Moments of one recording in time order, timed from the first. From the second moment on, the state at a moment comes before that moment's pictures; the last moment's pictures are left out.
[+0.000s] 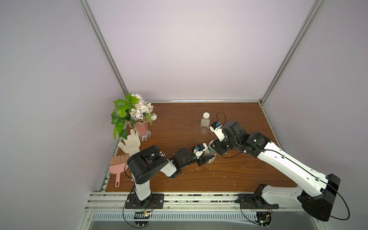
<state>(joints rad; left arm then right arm) -0.89 1.80 0.44 1.31 0.30 0.05 0.81 1.23 1.23 -0.89 0.00 0.18</state>
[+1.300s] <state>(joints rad) -0.90 1.78 0.48 1.21 0.36 0.08 0.87 1.28 1.31 -1.03 0.08 0.07</state>
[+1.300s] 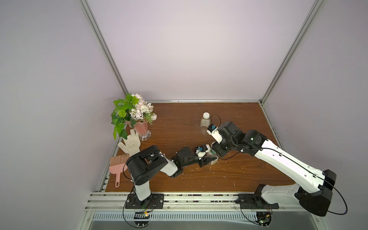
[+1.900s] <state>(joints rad) -0.90 1.74 0.49 1.14 0.38 0.09 0.88 1.27 1.30 -1.03 0.07 0.02</state>
